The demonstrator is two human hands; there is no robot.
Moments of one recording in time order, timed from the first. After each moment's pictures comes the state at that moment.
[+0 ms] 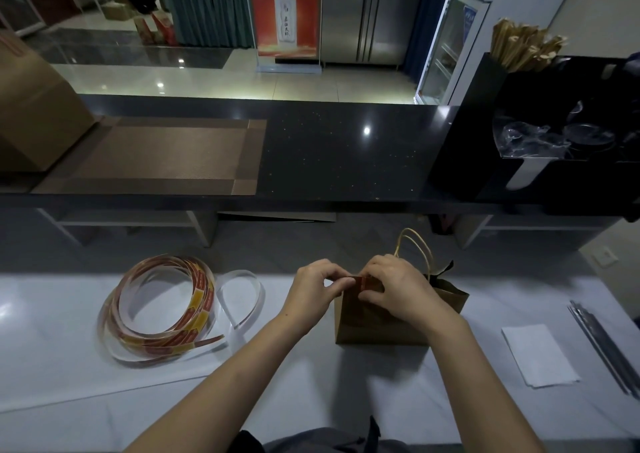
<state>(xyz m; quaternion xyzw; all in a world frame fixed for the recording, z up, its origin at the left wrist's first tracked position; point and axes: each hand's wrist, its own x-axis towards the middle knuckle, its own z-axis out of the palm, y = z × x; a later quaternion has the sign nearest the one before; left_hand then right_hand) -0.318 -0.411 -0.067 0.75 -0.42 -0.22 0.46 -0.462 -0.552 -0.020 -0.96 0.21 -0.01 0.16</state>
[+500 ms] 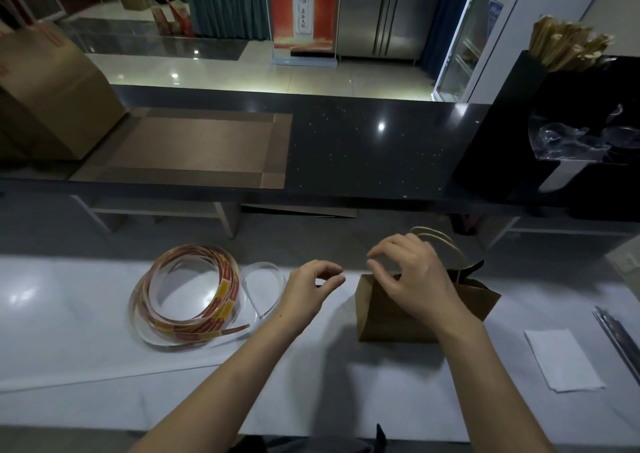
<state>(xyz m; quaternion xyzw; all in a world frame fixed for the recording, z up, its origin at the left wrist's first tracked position) -0.284 -0.364 -0.079 0.76 -0.37 -0.21 0.48 -0.443 -0.517 -0.001 -0.95 0.19 -0.20 0.16</state>
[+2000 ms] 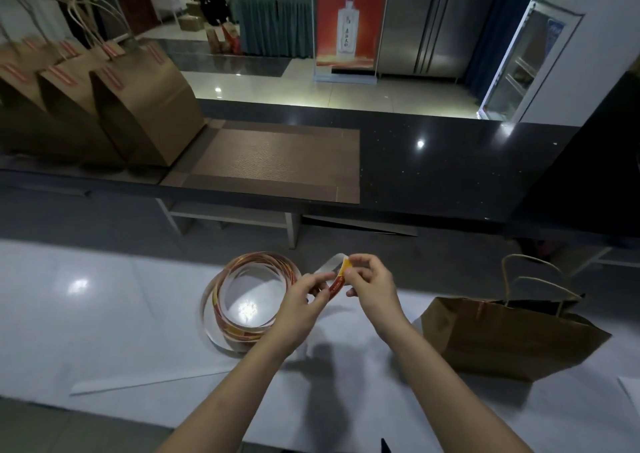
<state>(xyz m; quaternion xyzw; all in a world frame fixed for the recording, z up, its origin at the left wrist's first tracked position) -0.196 -0.253 -0.086 0.75 -0.28 -0.24 0.55 -0.288 -0.395 -0.062 -0.66 0.32 -0.19 0.66</state>
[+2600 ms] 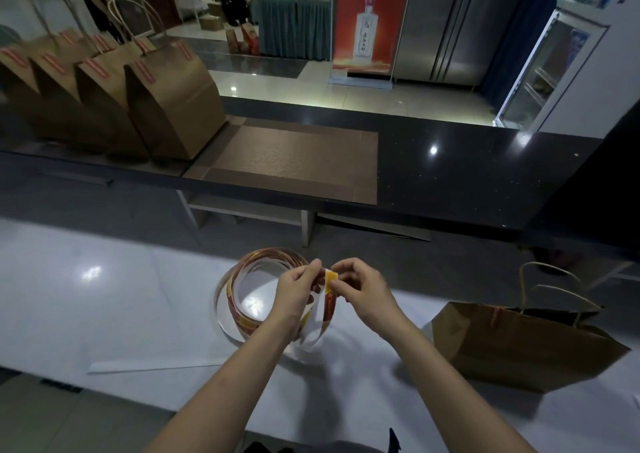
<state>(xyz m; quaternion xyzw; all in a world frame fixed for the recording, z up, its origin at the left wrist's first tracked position) -0.185 -0.241 -0.061 0.71 -0.07 -0.29 0.64 -0.276 -0.373 -0.056 -0.78 0.22 -0.09 0.57</state>
